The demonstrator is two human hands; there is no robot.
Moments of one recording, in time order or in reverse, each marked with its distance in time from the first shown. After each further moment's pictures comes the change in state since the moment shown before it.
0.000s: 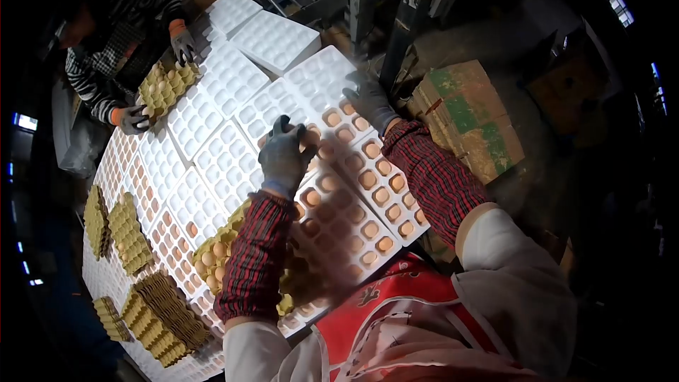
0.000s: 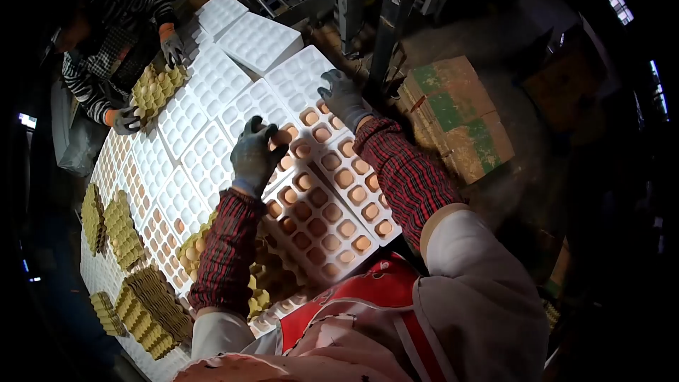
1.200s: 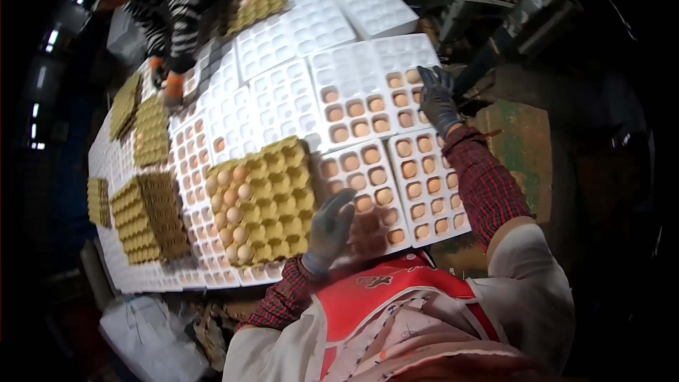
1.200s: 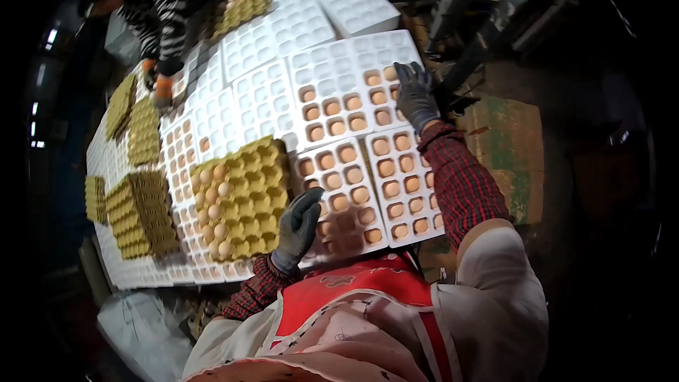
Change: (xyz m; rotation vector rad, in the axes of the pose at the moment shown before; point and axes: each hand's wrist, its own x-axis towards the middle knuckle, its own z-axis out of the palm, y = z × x) left_hand -0.208 0.081 -0.007 -0.848 0.153 -0.505; right_hand -0.007 0.013 0.010 -0.308 -0.130 -0.313
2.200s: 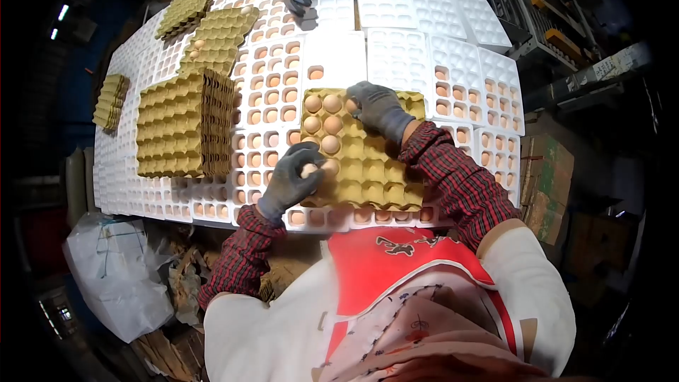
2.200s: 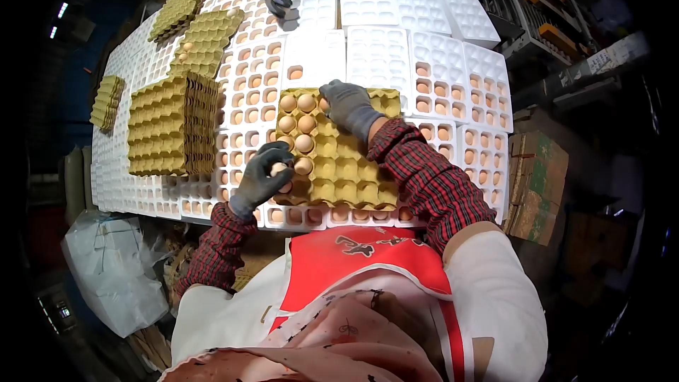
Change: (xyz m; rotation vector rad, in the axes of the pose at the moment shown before) left_hand -0.084 -0.071 -0.293 0.320 0.029 0.208; right_hand 0.007 -0.458 -0.025 0.346 -0.561 -0.384
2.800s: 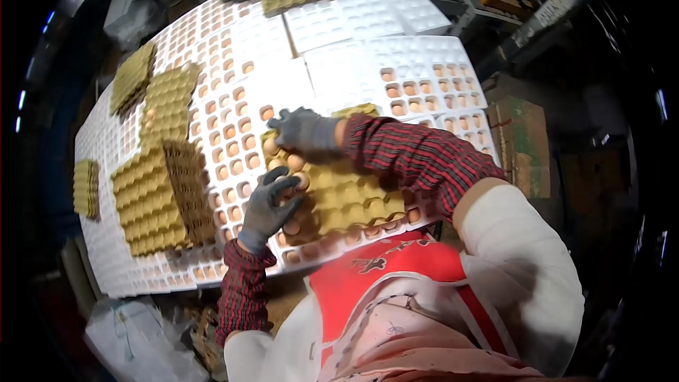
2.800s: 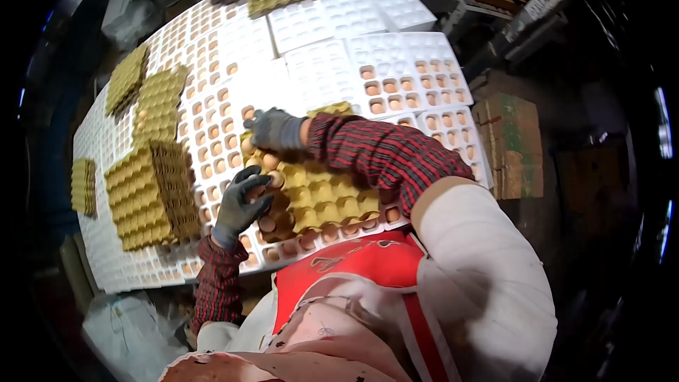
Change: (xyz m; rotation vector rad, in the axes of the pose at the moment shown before) left_hand 0.038 -0.012 -0.016 0.044 -0.211 -0.067; right_hand 0.039 -0.027 -0.010 -0.266 -0.125 -0.478
